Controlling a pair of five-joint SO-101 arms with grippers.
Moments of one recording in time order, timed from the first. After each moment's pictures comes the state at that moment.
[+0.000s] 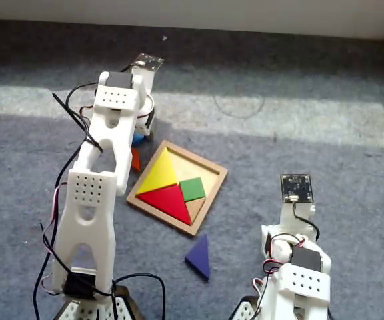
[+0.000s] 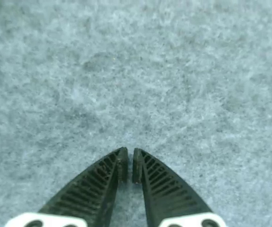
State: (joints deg) left arm -1.0 62.5 -59.9 90.8 -4.4; right arm 7.2 -72.2 91.9 49.0 16.7
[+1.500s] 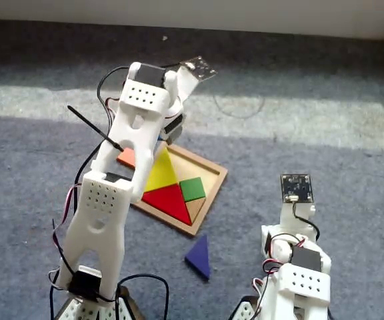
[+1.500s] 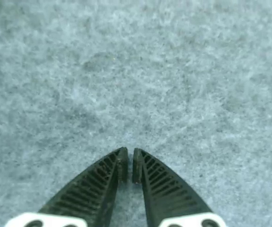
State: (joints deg) left arm 10.8 52.5 -60.4 100.2 -24.0; right arm 7.2 -72.2 91.9 49.0 16.7
